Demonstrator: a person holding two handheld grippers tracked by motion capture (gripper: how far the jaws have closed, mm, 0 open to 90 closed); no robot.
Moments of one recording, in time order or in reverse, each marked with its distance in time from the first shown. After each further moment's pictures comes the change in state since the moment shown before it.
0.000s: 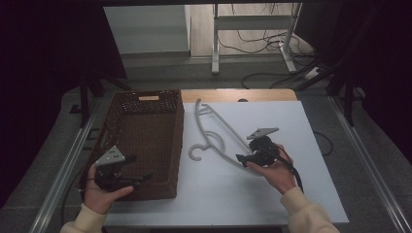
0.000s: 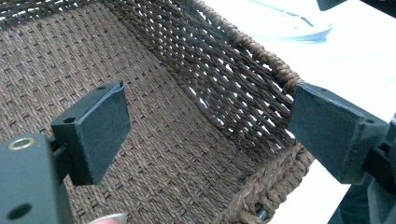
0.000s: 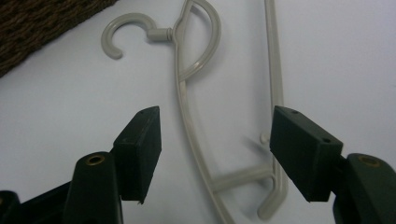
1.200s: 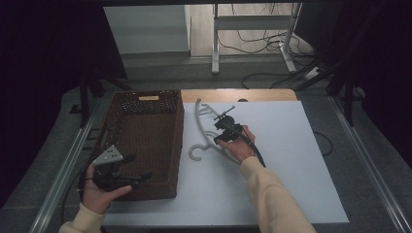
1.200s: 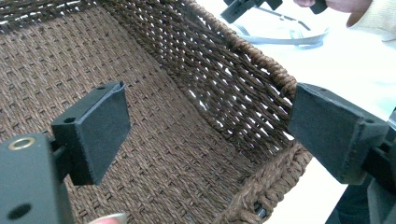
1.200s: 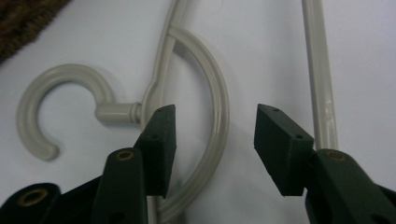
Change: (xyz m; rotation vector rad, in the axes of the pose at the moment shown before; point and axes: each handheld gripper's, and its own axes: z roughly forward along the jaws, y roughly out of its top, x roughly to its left) left arm 0.002 0.001 -0.004 -0.008 -0.006 0.000; right arm 0.002 0.077 0.116 0.189 -0.054 0.033
